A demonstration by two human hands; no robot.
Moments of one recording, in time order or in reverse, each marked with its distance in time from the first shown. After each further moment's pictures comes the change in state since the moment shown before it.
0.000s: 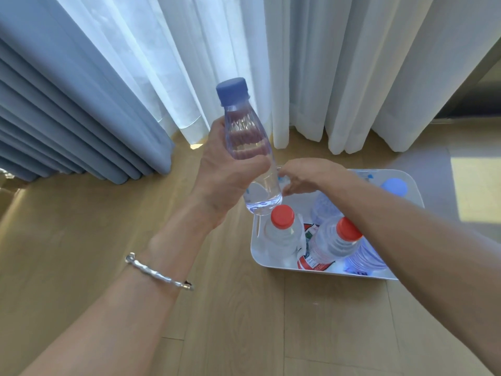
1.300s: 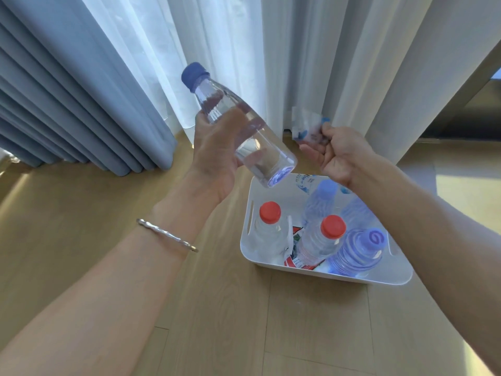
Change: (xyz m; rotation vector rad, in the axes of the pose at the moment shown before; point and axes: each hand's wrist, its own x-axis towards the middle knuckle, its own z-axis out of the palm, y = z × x) left_hand 0.013 0.018 0.009 -0.533 0.157 -0.093; right_hand -0.085 0.005 -0.052 2.129 0.449 0.178
